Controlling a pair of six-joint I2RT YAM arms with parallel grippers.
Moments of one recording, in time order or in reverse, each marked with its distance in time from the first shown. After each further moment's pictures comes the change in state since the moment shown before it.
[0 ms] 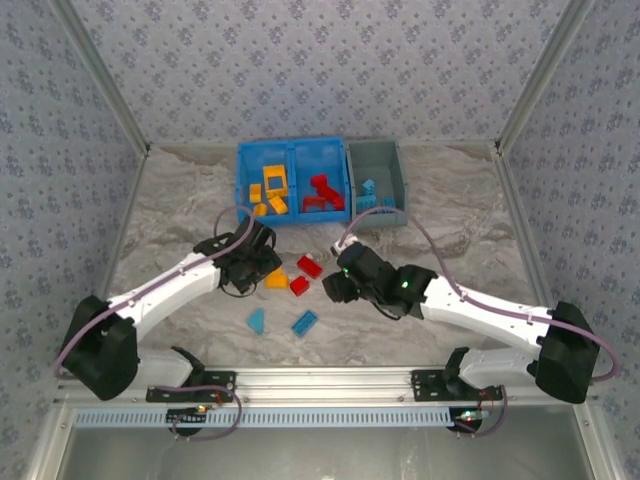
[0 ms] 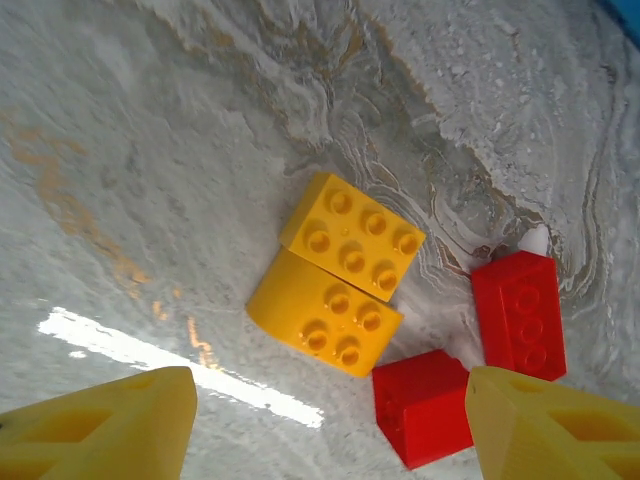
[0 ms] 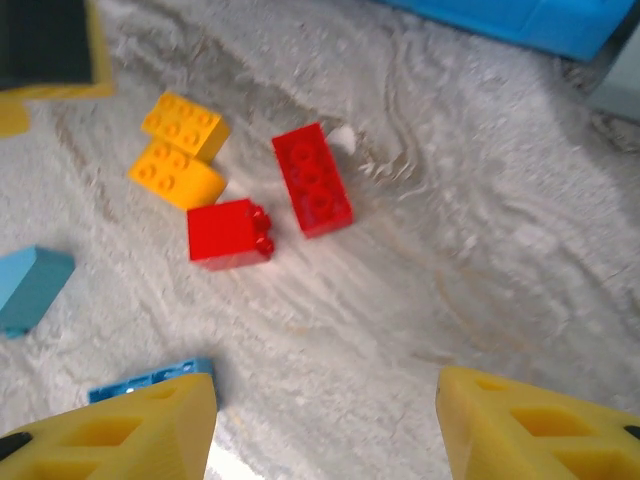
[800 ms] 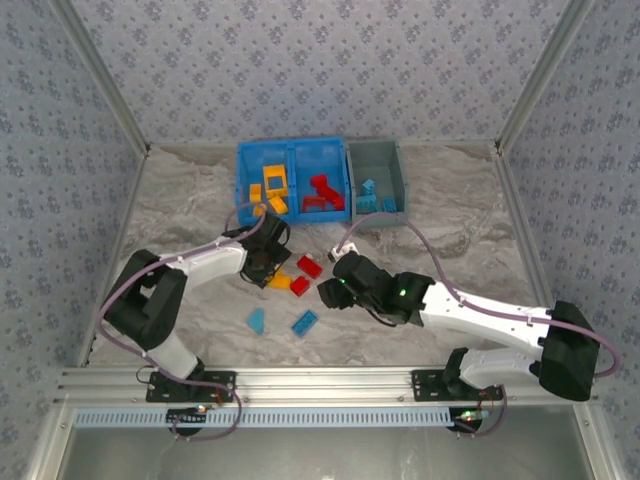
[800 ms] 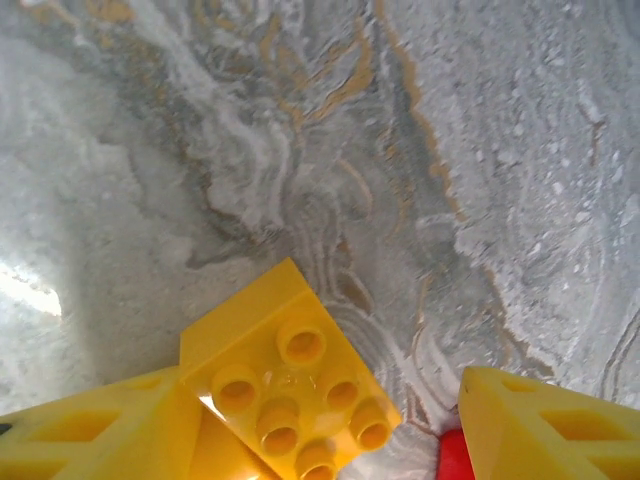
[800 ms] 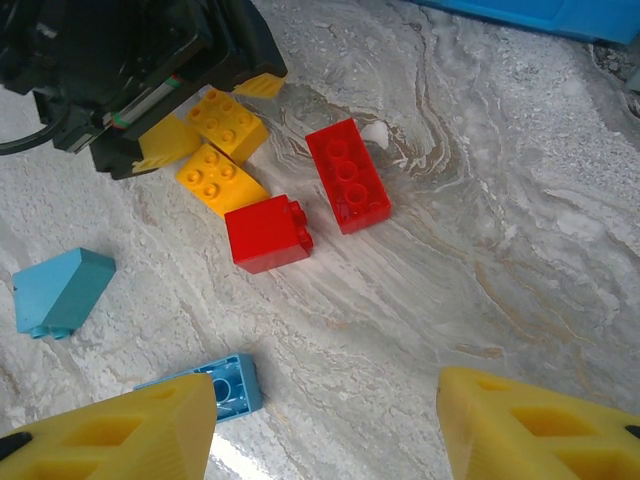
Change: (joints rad) left arm 0.040 0.315 0.087 0.183 0.008 -0.201; right arm 0.055 -0.013 -0.014 0.032 0.027 0.077
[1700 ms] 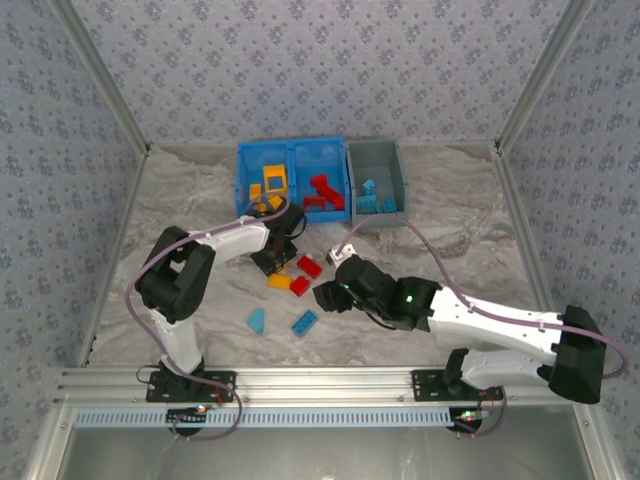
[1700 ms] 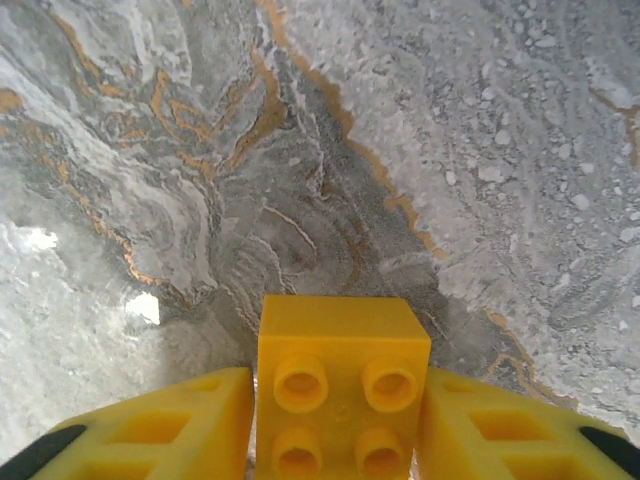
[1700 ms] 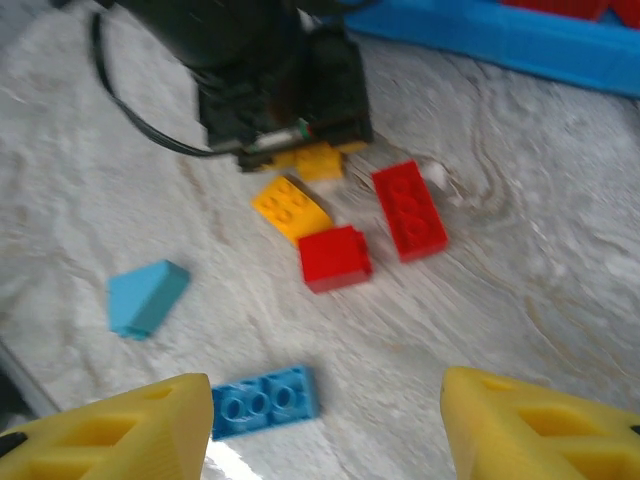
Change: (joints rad) left arm -0.028 0.214 0.250 -0.235 -0.056 0.155; right arm 0.060 -0.077 -0.016 0.069 -0.009 -0.016
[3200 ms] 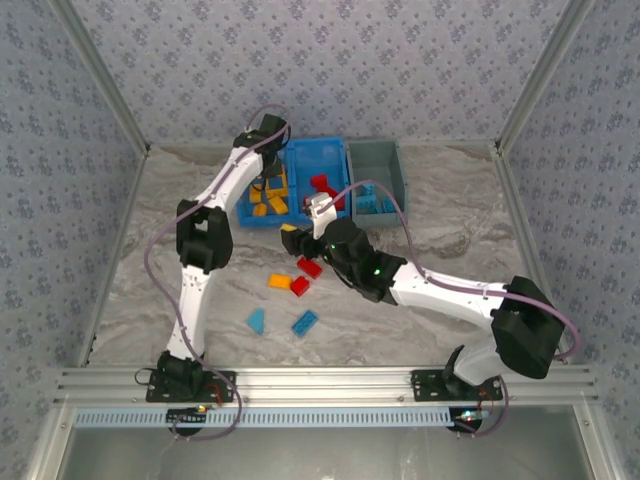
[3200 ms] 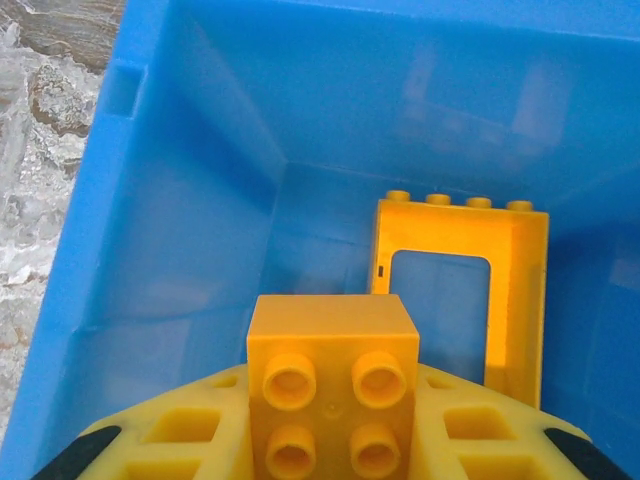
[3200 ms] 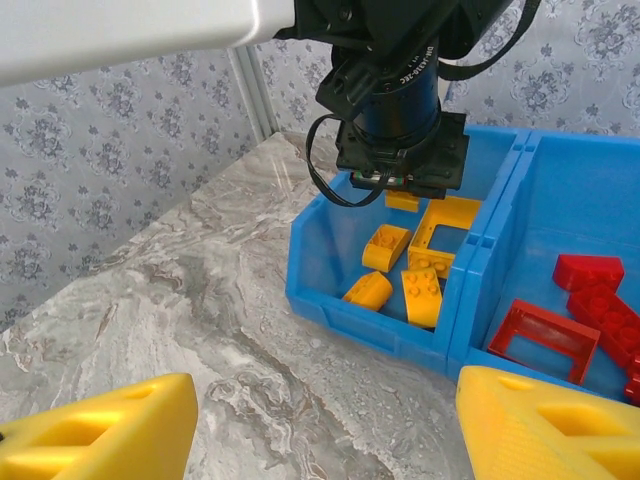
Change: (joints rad) left arm 0.259 0.574 1.137 -0.267 -0.261 0.776; right arm -0.157 0.315 0.118 0.636 0.034 -0.218
